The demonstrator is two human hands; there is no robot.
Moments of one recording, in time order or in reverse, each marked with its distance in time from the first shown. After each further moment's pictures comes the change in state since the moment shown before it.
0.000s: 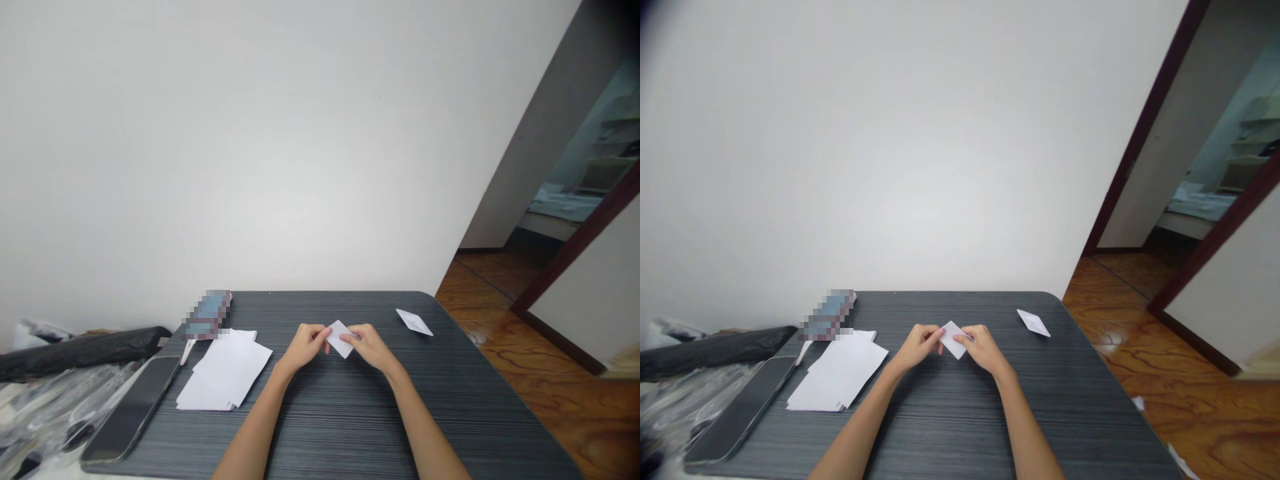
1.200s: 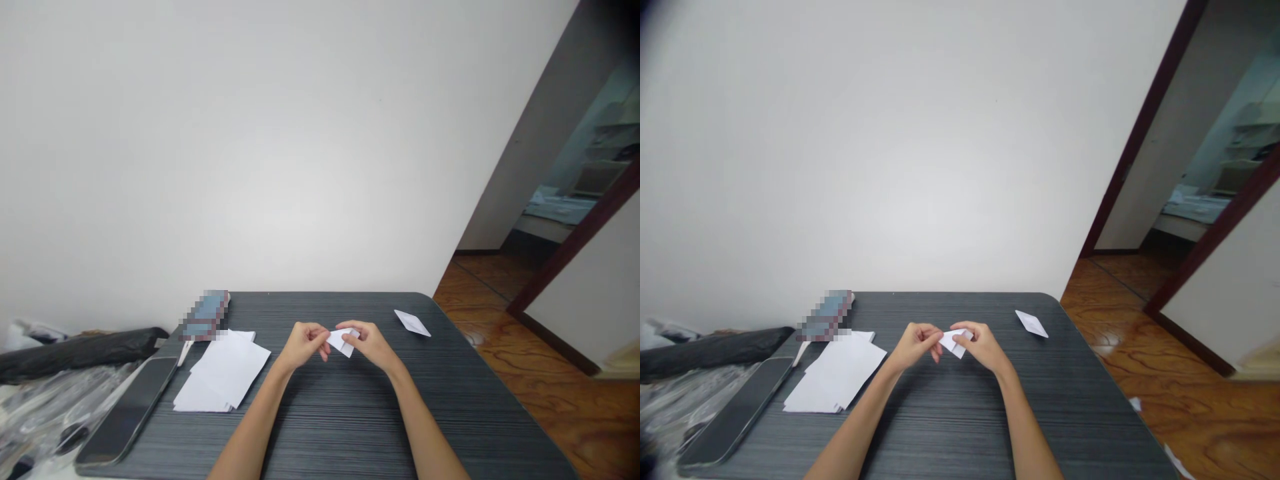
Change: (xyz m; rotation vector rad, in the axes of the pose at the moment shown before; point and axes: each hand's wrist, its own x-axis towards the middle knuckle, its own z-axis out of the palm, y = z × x) left_hand -0.003 0.004 0.001 -0.375 -0.018 -0.118; right_hand -0.002 -0.012 -0.009 0.208 0.024 0.033
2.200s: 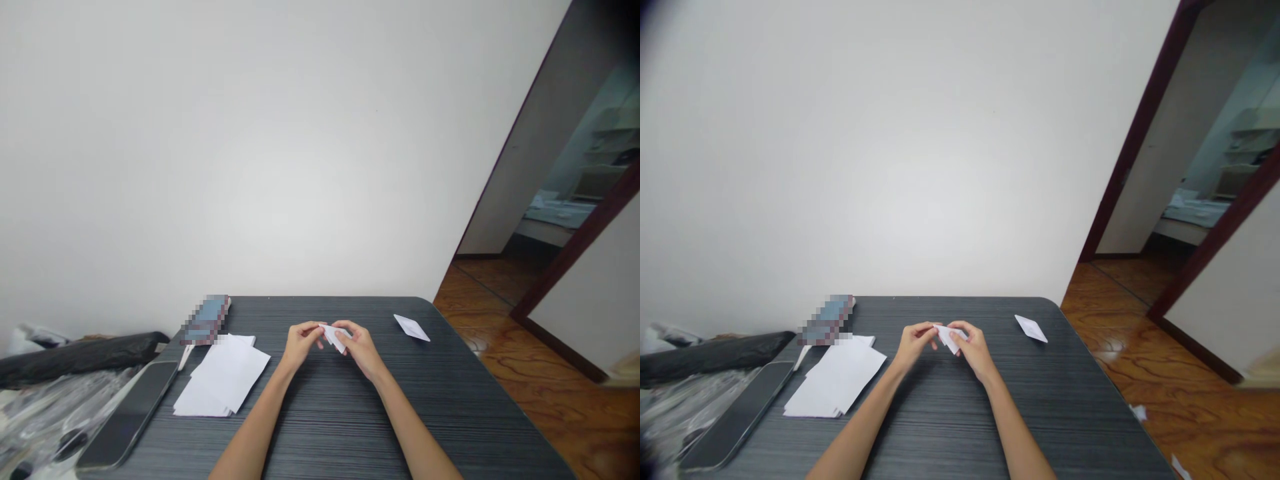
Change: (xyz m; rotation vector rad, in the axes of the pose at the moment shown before) left_hand 0.013 -0.014 -0.001 -0.070 0.245 0.118; right_hand 0.013 0.023 0.028 0.299 0.174 0.076
